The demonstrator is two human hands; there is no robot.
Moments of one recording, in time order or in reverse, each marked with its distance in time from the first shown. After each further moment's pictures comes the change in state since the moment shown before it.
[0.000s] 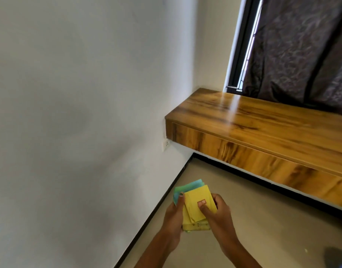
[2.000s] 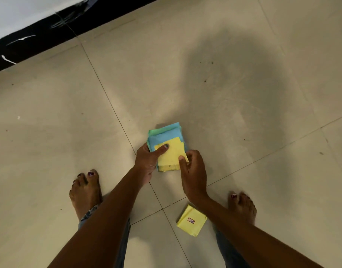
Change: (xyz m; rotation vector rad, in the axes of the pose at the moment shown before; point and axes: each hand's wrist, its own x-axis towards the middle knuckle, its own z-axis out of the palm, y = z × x) left_hand 0.128 -0.780 -0.225 -0.366 0.755 -0.408; right_hand -0.106 0.782 0.199 -0.497 -0.592 0.091
